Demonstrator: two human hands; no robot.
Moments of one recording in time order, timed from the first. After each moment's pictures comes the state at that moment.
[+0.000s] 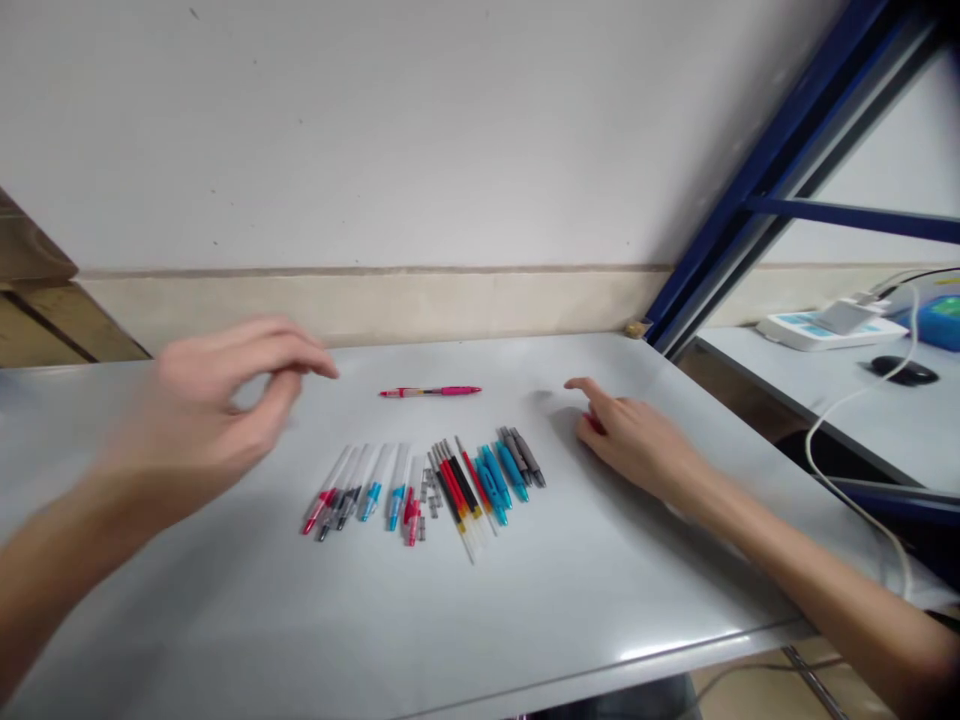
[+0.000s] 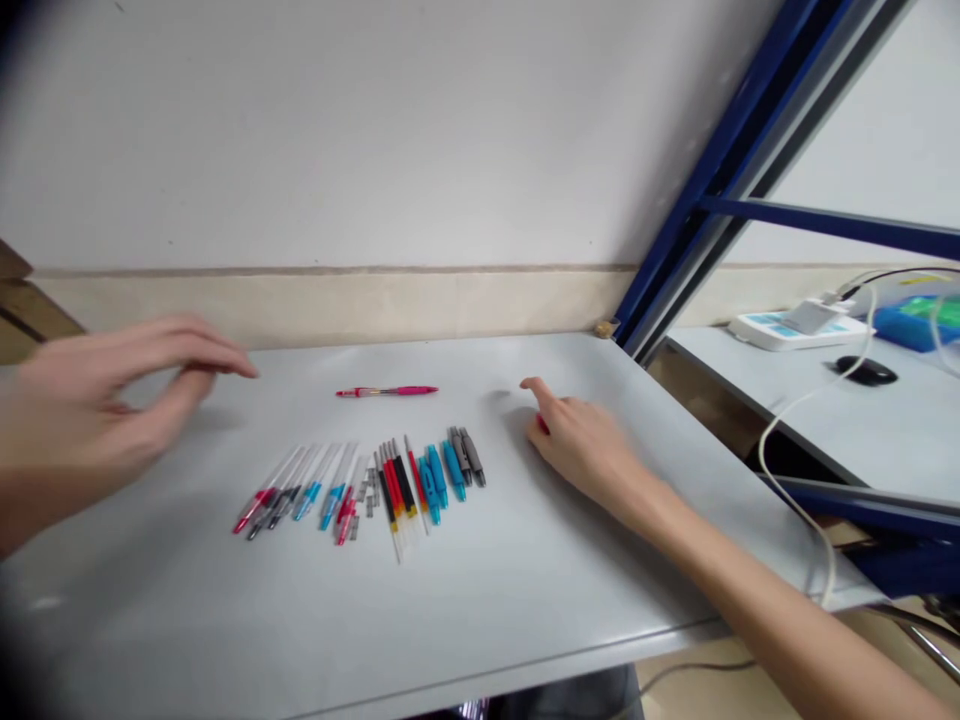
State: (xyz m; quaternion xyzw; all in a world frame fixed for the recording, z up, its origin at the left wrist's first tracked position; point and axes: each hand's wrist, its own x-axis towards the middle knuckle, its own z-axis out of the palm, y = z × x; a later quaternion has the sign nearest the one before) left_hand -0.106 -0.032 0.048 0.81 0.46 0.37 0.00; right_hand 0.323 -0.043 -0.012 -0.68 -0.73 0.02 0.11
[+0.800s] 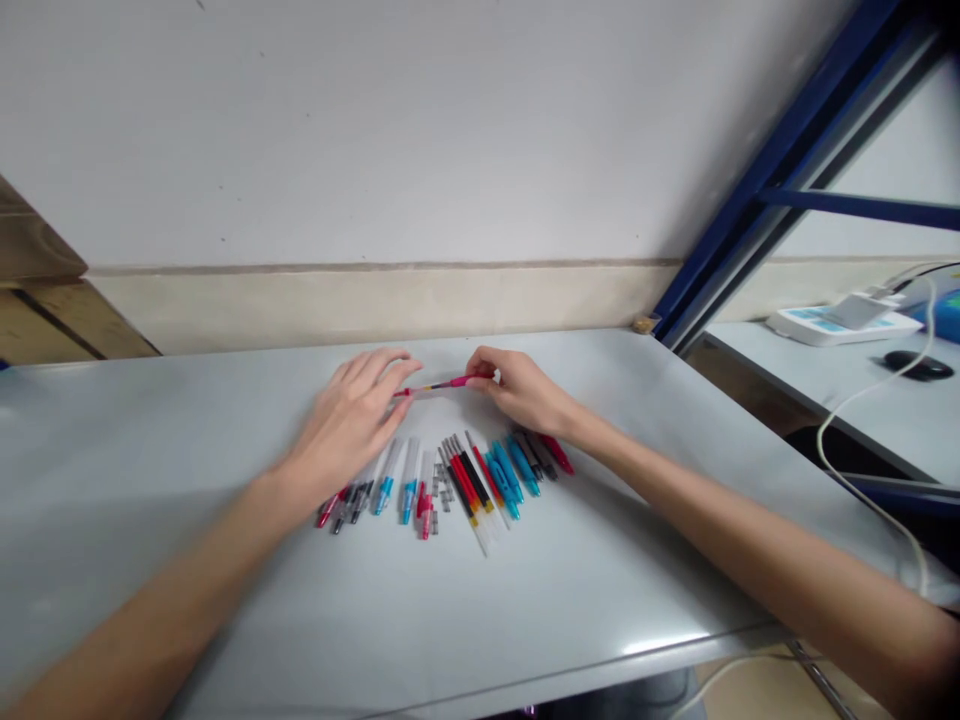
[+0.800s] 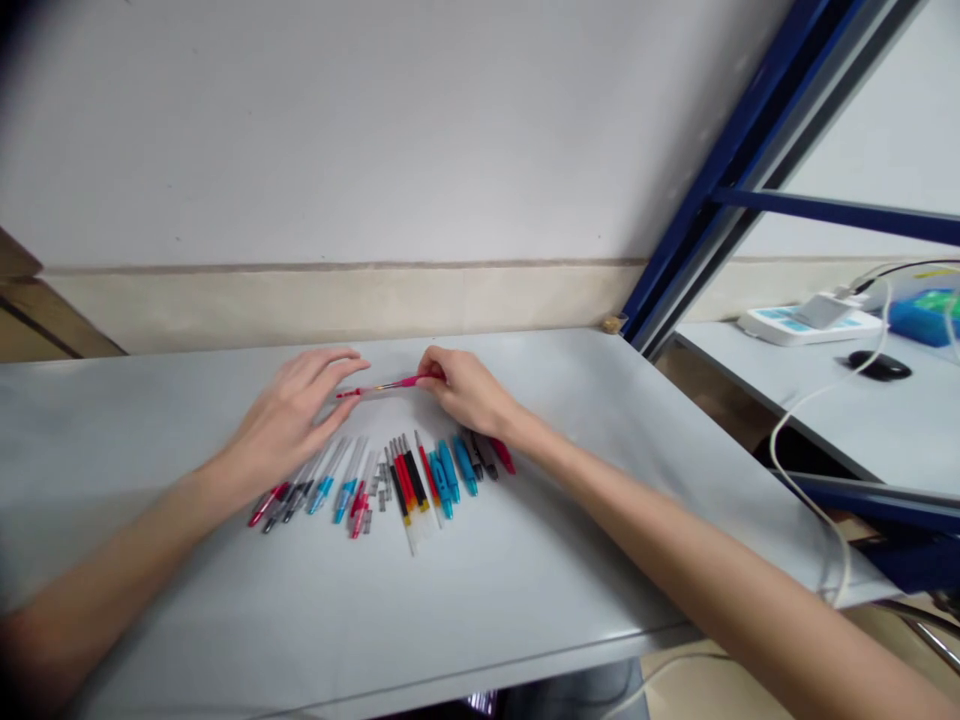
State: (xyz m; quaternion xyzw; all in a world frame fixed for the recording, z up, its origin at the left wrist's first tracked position) left_hand -0.031 0.007 -0.007 0.88 0.38 0.27 -0.07; right_hand 0.225 0.028 -0.005 -0.44 -0.82 0.21 0.31
